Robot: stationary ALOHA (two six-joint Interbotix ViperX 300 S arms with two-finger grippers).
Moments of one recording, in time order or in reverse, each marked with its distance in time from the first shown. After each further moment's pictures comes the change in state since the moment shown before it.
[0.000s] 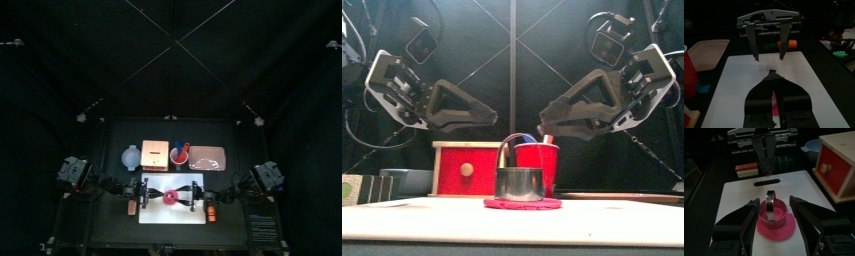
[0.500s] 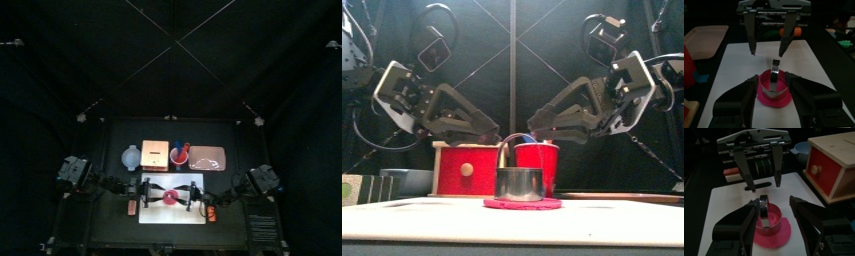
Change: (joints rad) left arm 0.057 0.000 -0.043 0.000 0.173 0.003; right arm 0.044 0.057 -0.063 0.135 -0.038 -0.069
